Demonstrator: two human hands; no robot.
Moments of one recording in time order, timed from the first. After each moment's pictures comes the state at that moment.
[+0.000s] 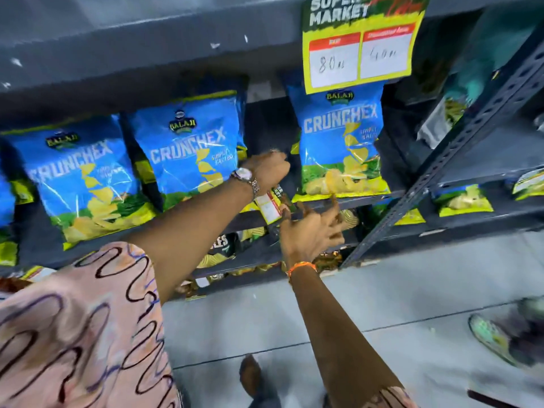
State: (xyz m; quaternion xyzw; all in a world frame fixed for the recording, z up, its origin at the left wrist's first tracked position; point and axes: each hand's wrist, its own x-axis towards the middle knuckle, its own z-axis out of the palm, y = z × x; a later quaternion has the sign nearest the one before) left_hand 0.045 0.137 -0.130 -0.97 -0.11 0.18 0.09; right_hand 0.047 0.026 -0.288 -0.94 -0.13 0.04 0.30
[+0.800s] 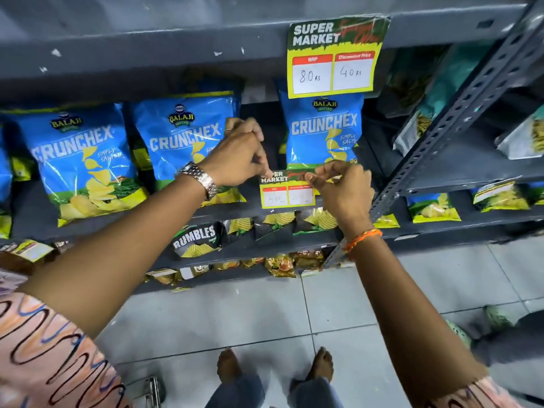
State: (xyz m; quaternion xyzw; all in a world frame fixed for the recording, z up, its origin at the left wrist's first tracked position) left_hand -0.007 0.126 -0.122 -0.94 -0.28 -0.08 -0.16; right_hand 0.140 -0.038 -0.164 -0.84 -0.29 0.14 0.43
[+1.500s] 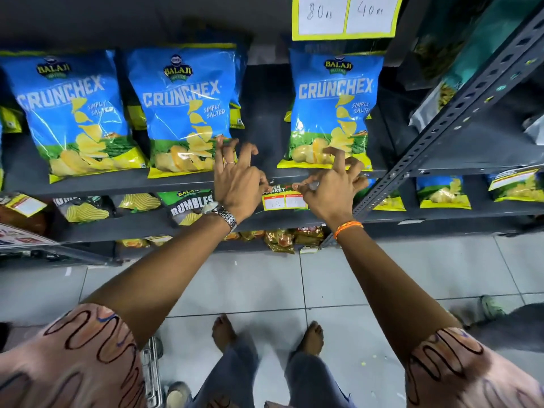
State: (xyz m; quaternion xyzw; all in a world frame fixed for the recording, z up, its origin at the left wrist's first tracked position) left_hand -0.024 0.056 -0.235 -0.89 -0.44 -0.10 0.03; right_hand 0.141 -0.043 -0.254 -0.87 -0.45 0.05 0.19
